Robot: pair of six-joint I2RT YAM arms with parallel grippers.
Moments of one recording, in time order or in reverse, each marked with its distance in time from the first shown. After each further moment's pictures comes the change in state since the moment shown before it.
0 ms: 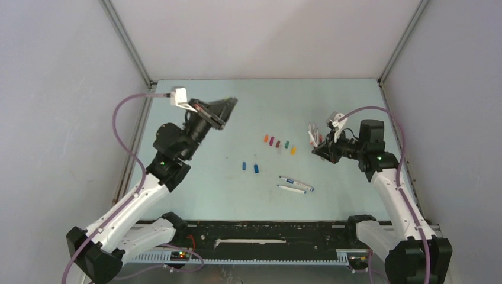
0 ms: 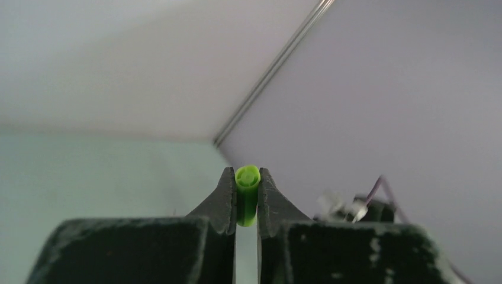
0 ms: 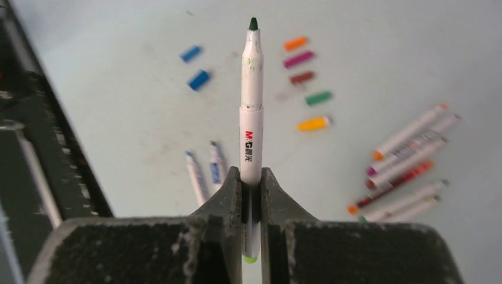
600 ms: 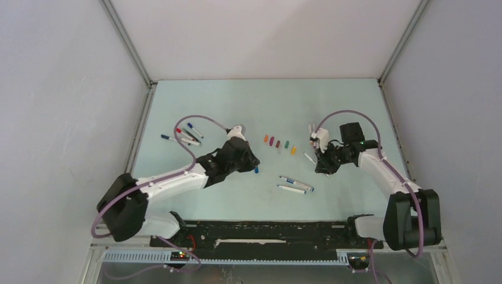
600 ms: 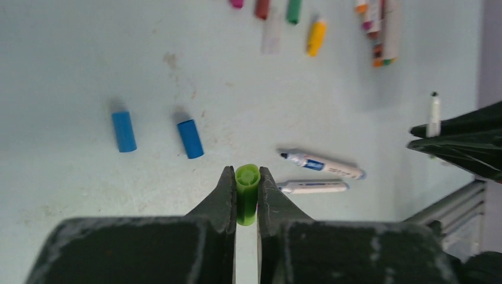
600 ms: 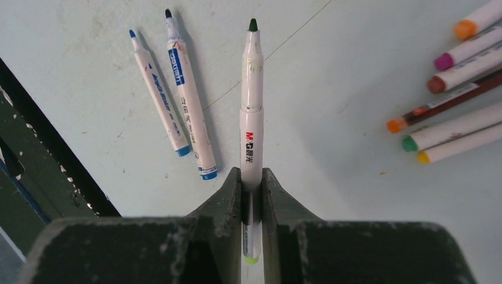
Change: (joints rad) left arm -0.237 0.336 -0.174 -0.513 -0.139 -0.175; right arm 0.030 0.290 0.031 -0.284 0.286 -0.308
